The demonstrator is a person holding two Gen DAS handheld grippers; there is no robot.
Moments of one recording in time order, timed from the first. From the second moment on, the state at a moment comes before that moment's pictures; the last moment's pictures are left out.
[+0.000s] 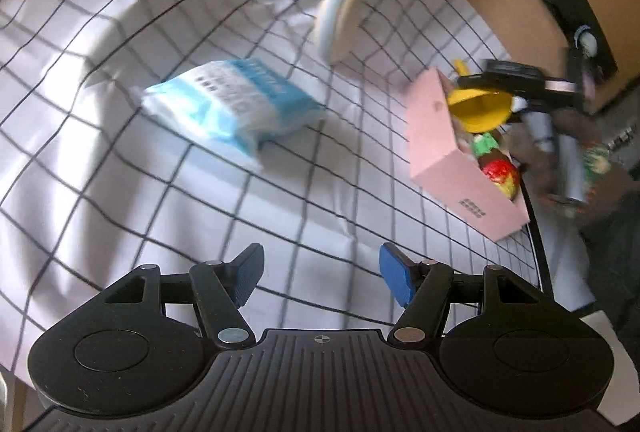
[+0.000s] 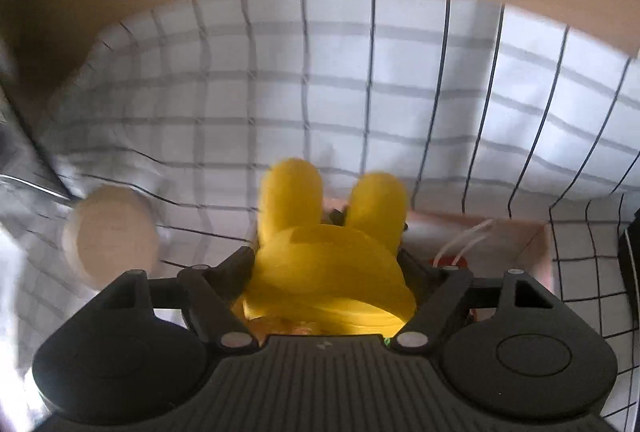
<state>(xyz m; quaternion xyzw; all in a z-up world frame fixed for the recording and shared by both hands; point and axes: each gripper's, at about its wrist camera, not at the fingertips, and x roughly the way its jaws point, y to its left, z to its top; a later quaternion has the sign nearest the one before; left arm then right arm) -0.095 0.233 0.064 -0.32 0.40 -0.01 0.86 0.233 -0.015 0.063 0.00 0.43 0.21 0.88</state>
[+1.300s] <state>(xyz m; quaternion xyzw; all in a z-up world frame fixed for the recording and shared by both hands) -0.053 0.209 0.081 -0.29 0.40 -0.08 0.86 0.175 -0.055 0.092 -0.01 0.41 0.26 0.87</state>
